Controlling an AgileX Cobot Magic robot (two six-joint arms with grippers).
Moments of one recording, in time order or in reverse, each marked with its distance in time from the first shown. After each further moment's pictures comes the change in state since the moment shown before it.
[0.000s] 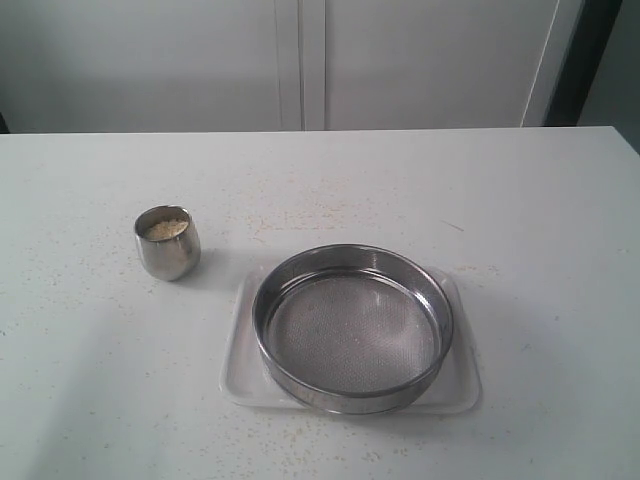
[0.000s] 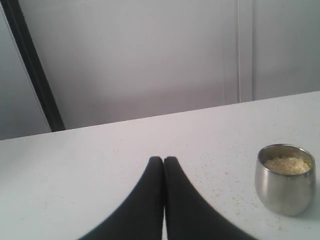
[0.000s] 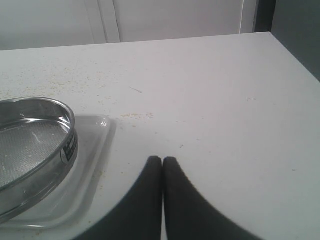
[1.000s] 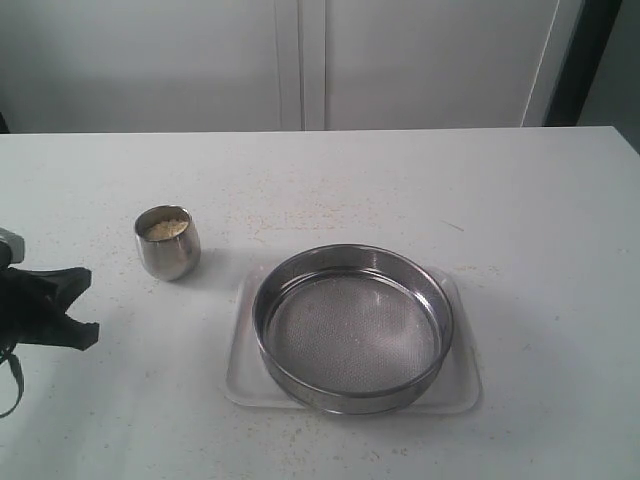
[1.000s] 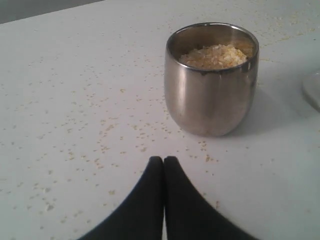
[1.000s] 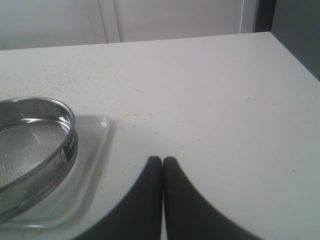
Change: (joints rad) left arm 0.000 0.982 -0.299 0.394 -0.364 -0.107; right arm 0.000 0.000 0.000 0.000 0.000 0.000
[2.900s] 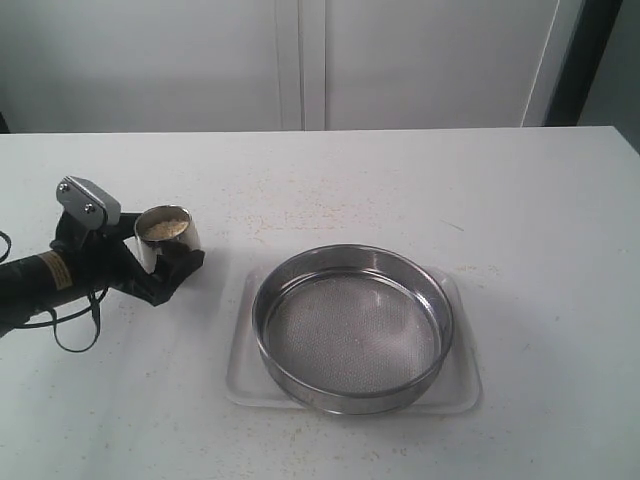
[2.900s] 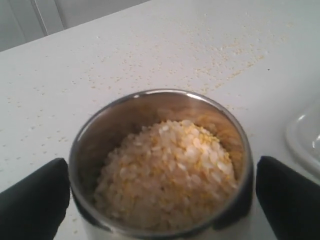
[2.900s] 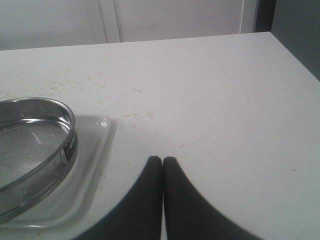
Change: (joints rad) left arm -0.092 0.305 -0.446 0.253 -0.002 -0.115; right arm 0.000 0.000 0.000 0.000 0.000 0.002
